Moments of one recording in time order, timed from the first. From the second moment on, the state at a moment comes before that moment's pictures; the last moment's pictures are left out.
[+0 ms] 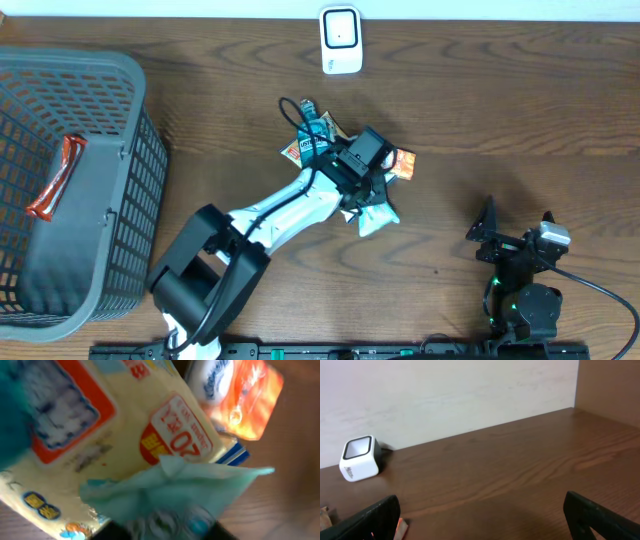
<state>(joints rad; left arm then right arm) -0.76 1.91 1.25 -0.47 0.12 -0.90 0.04 0.01 0.01 -0.05 0.26 0.19</state>
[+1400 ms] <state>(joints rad) -0.88 1.88 1.25 -0.58 0.08 -0.92 0.04 0.01 0.01 -0.04 0.26 0.19</state>
